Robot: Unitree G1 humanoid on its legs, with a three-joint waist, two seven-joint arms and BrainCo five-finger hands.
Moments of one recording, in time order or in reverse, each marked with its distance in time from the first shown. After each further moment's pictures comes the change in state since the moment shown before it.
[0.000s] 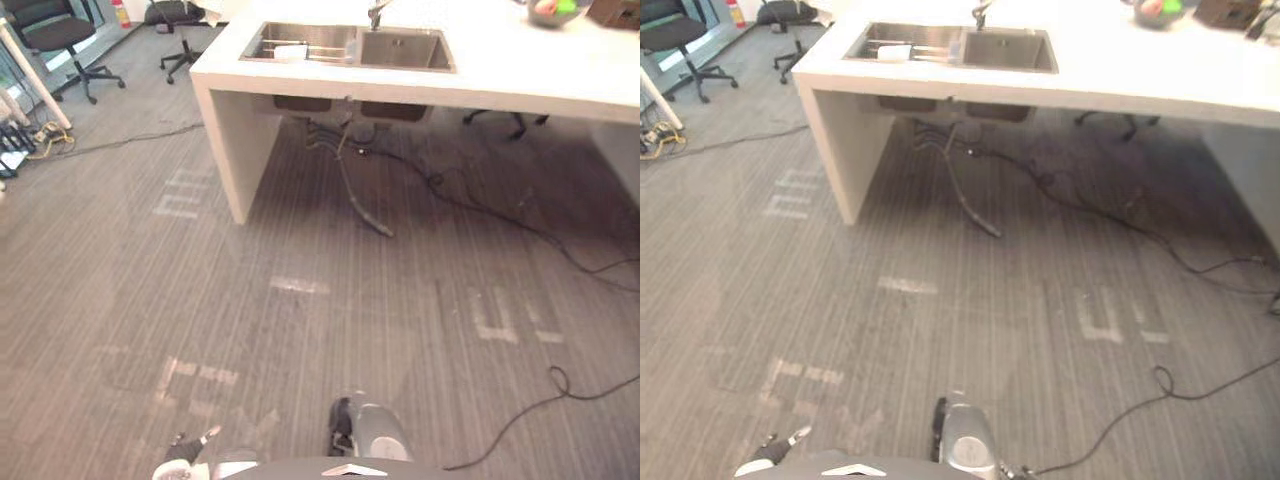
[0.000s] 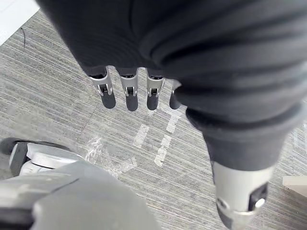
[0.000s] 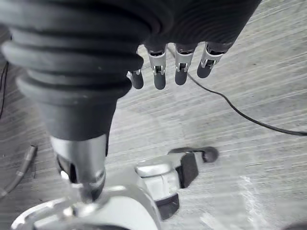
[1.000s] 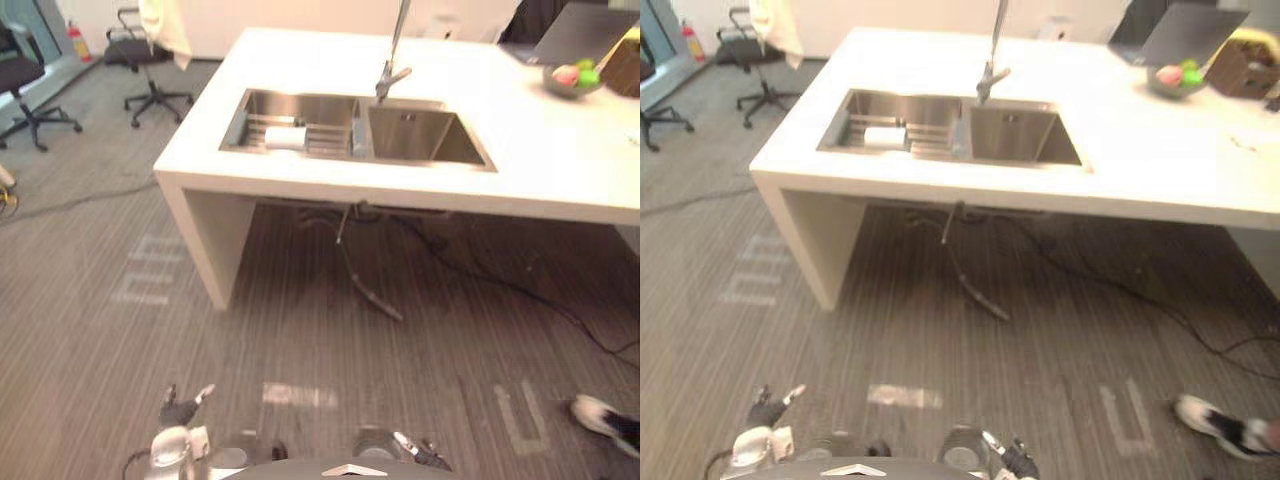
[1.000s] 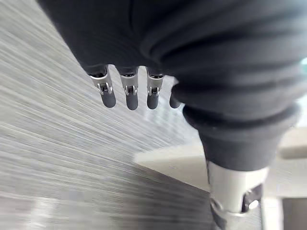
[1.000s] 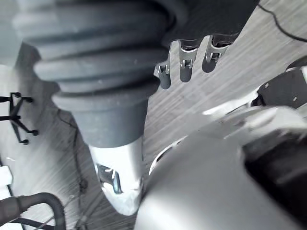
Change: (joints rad) left arm -0.101 0.048 -0.202 -0.232 -0.077 -0.220 0.159; right arm -0.108 0.028 -0.024 0.078 0.110 -0.083 0.033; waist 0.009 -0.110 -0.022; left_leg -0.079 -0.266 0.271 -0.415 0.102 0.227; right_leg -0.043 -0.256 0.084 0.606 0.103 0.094
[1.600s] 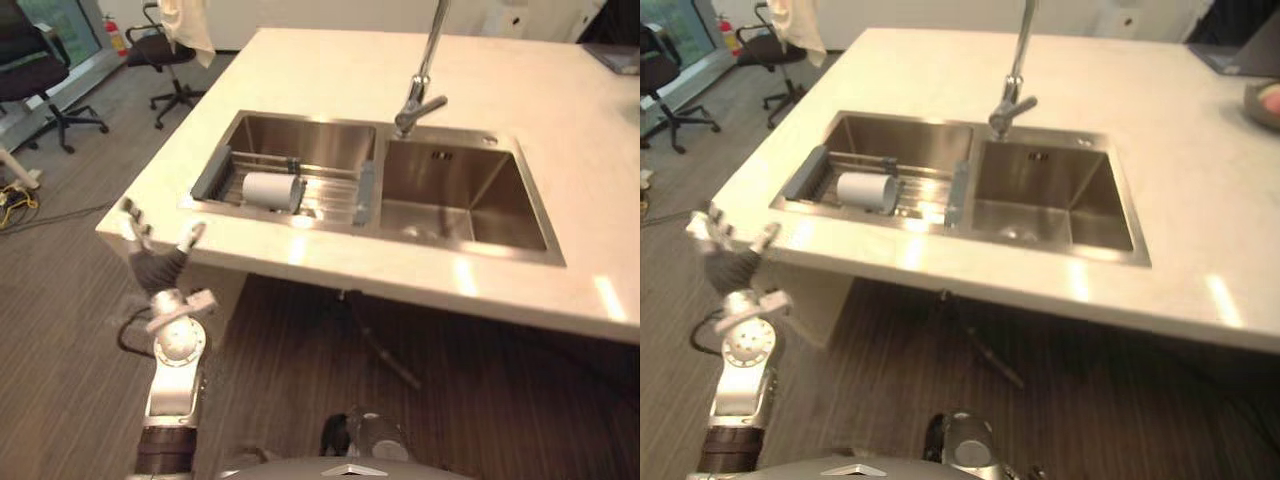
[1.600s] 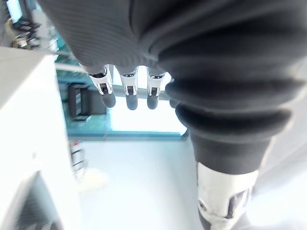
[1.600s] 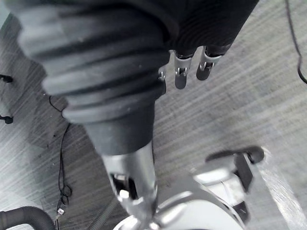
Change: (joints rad) left arm -0.020 -0.044 0.024 -1.102 0.219 0.032 0.371; right arm 0.133 -0.005 -0.021 -0.035 -0.002 -0.003 0.006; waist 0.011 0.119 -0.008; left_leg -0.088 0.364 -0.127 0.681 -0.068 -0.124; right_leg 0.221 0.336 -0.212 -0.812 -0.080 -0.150
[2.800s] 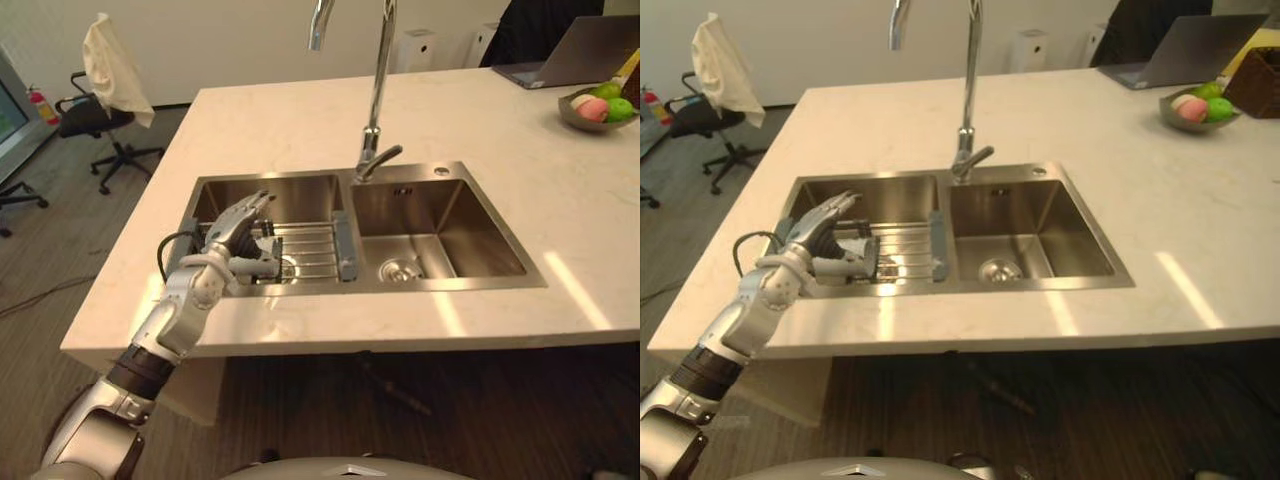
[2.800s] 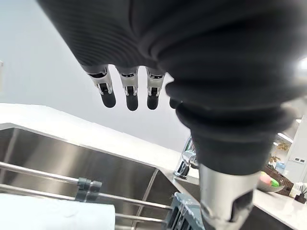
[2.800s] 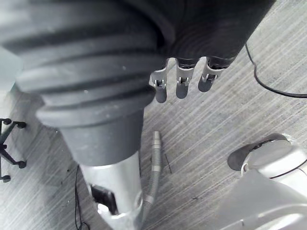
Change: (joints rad) left arm -0.395 0.424 -0.435 0.324 0.475 0.340 -0.732; right arm -0.052 -0.036 -0.142 -0.005 -0.076 0.034 -0.104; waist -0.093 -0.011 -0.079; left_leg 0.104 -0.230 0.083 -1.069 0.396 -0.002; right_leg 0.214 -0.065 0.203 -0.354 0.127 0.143
